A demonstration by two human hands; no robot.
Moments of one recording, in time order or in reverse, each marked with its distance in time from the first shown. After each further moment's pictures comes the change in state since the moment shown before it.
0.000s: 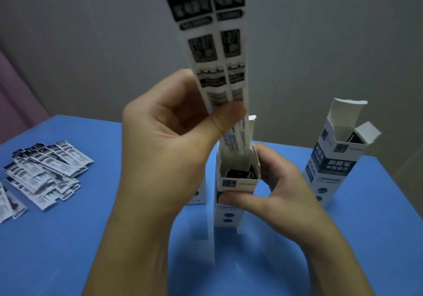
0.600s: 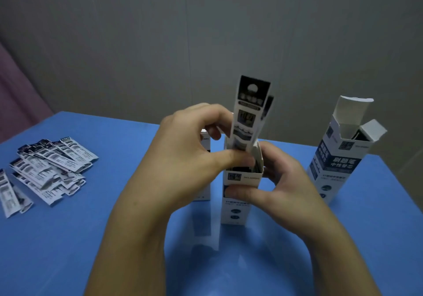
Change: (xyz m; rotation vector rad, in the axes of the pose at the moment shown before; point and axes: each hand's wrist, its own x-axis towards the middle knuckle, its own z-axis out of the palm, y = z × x) left_hand 0.002 0.004 -0.015 0.483 -0.367 -0.151; right_hand 0.002 0.003 0.002 -0.025 0.019 0.037
